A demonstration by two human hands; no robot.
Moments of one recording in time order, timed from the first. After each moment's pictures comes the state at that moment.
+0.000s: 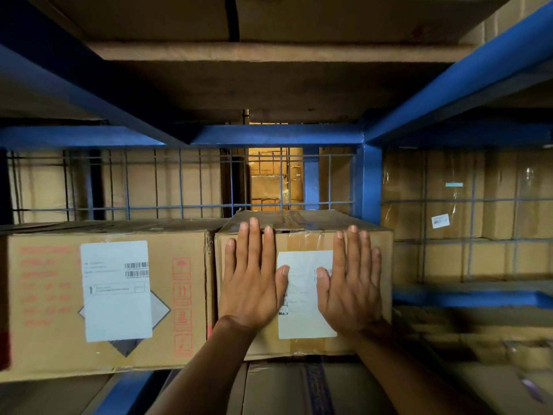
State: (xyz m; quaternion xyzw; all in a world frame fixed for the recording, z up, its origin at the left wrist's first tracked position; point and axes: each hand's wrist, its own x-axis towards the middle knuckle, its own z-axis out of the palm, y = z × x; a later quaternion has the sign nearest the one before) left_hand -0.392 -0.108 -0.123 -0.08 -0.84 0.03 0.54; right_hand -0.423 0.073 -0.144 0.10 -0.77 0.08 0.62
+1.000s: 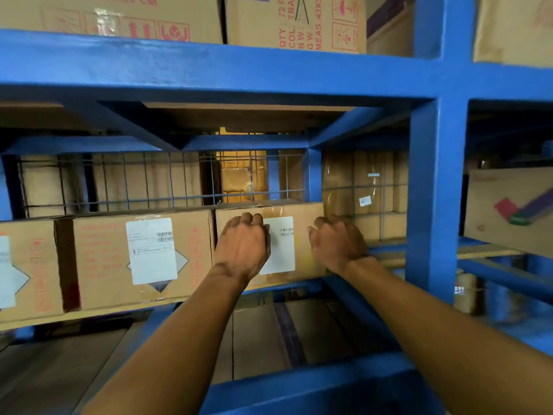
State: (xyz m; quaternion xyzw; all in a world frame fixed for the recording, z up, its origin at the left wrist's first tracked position) left_hand -0.177 -0.077 -0.055 -0.11 -0.90 -0.01 0.43; right_hand -0.187 0.110 -0.059 0.06 -0.92 0.06 0.38
